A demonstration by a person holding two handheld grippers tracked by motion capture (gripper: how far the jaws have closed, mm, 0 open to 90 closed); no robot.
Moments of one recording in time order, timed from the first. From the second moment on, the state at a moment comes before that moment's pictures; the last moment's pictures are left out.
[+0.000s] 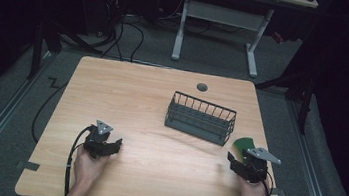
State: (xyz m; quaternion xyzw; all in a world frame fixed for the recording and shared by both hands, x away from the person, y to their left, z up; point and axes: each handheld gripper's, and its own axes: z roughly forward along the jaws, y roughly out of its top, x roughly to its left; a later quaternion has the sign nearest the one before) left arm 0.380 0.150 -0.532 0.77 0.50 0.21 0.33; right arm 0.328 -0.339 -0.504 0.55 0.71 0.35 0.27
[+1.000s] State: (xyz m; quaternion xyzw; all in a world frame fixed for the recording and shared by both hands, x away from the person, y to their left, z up) left arm 0.373 0.156 -0.536 0.76 0.50 0.22 0.35; right arm 0.356 -0.387 -0.510 0.57 0.71 0.31 0.27
